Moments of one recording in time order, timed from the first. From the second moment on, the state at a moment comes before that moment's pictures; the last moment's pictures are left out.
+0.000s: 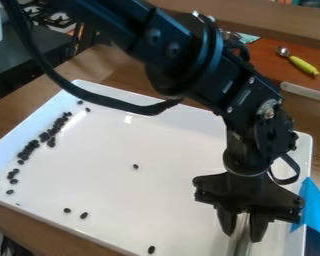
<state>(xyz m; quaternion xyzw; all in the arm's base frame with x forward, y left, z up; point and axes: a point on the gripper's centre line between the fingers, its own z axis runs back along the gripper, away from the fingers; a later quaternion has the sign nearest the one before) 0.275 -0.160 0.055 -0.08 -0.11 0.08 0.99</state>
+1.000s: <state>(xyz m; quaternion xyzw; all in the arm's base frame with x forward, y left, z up) 0.217 -0.016 0.053 -0.05 -0.12 0.07 0.99</state>
